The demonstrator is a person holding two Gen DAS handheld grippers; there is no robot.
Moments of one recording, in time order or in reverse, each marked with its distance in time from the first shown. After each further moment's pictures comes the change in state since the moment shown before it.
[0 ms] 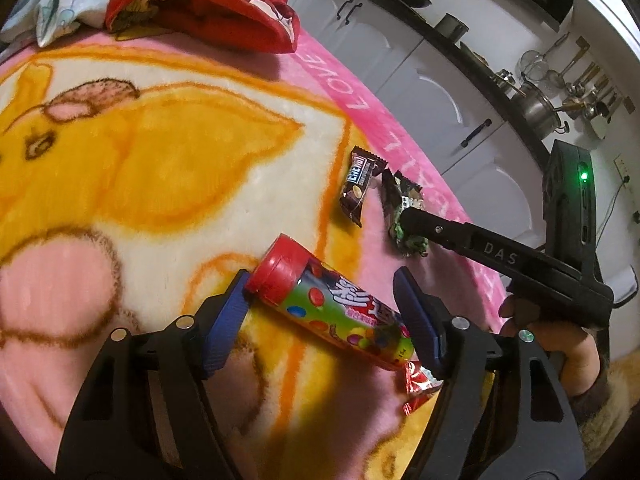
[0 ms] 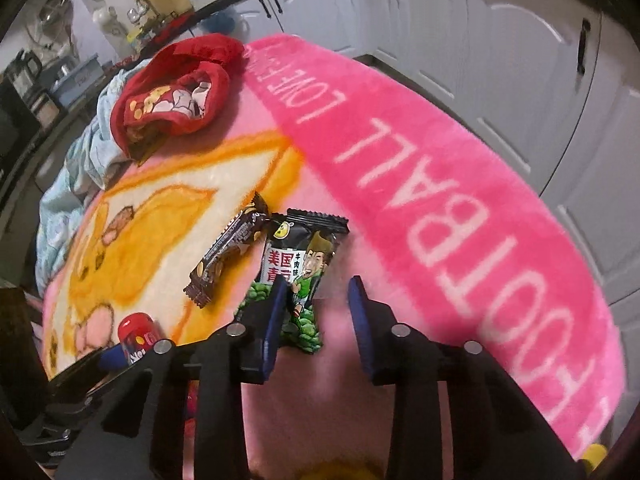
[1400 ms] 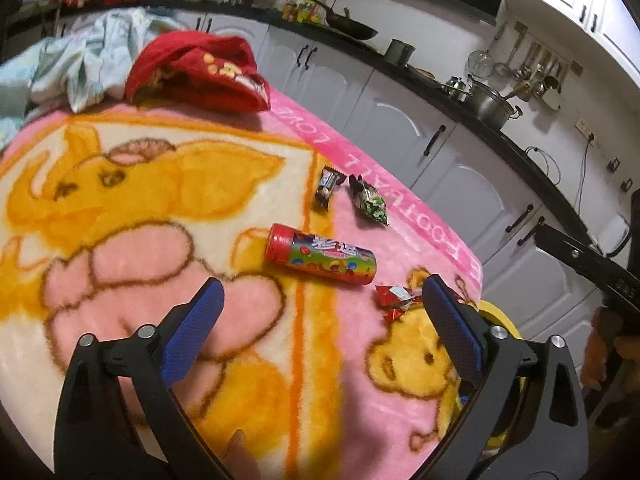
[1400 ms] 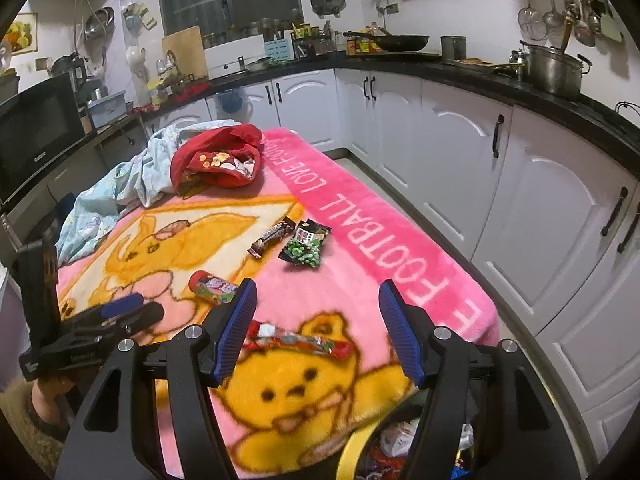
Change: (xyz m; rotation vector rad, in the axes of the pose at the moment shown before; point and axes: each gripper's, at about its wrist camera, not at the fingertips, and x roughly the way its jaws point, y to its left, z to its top) left arm -0.087 -0.002 -0.053 0.174 -0.162 -0.039; right arm -0.184 0.039 -0.111 -0.112 -0.344 -0.148
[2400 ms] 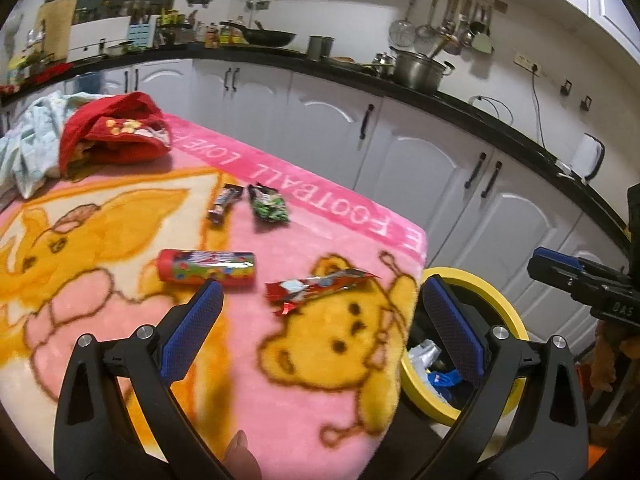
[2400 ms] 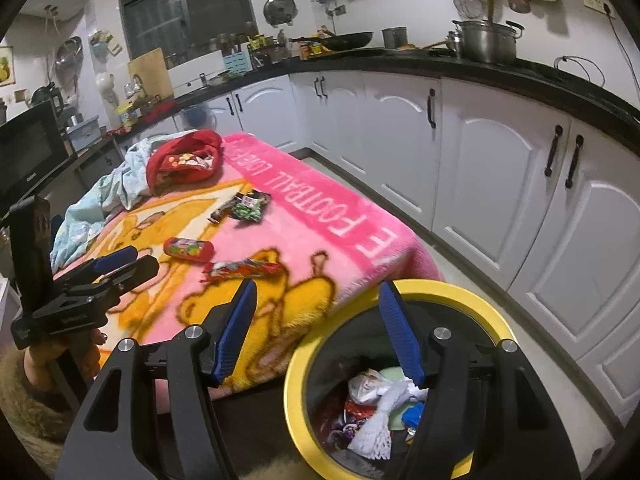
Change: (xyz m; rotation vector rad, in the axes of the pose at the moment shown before) left arm -0.010 -0.099 -0.022 0.288 -0.043 -0.048; right arm -0.085 -0.052 -0.077 0.119 -0.031 -0.078
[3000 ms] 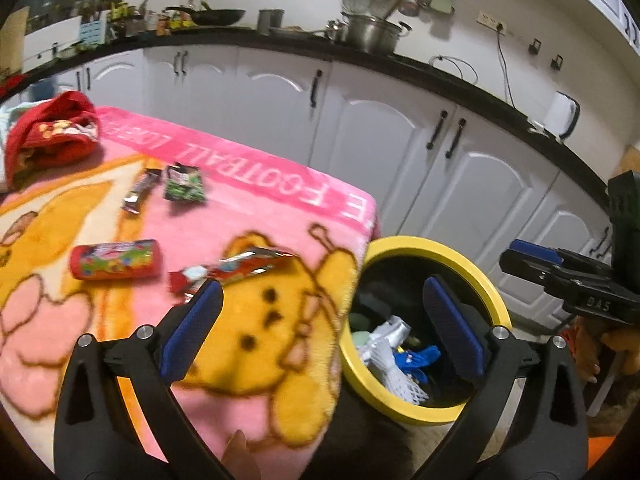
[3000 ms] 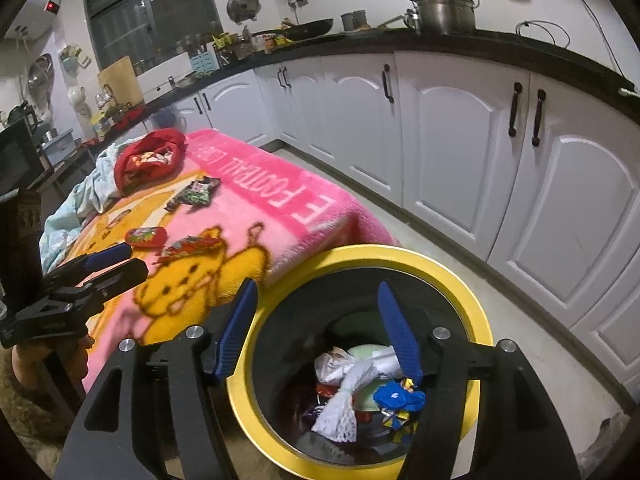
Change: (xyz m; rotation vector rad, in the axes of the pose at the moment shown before) left arm 0.037 -0.061 -0.009 0.097 0.093 -0.098; right arm -0.002 -0.059 -0.032 0.091 0.028 -0.057
